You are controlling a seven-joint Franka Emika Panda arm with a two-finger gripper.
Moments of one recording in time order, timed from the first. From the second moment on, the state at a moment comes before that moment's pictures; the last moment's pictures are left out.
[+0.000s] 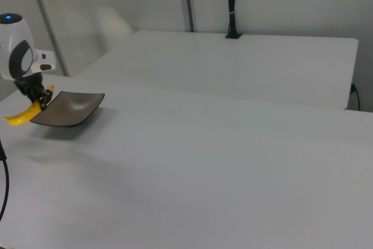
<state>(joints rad) 0.32 0.38 0.33 -1.65 0.09 2.28 0.45</state>
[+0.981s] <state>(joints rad) 0.24 0.55 0.33 -1.55 0.09 2.64 0.54</state>
